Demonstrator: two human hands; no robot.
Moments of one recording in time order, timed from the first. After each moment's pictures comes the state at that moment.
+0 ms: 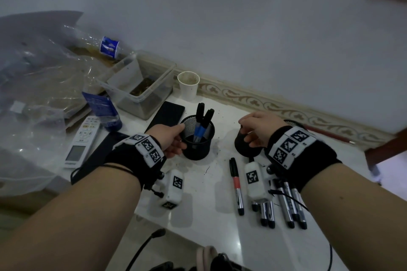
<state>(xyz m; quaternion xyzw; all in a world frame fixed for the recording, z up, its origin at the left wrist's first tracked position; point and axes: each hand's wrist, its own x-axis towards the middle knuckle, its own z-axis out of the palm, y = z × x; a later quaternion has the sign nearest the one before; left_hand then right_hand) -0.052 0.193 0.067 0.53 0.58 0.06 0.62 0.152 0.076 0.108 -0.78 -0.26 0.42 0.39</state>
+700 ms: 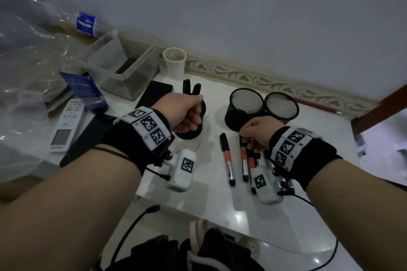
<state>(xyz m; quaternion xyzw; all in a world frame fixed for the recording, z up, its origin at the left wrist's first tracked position) -0.019 0.152 0.103 0.60 0.46 0.08 0.65 0.154 0.021 0.067 -0.82 -0.26 0.43 0.27</state>
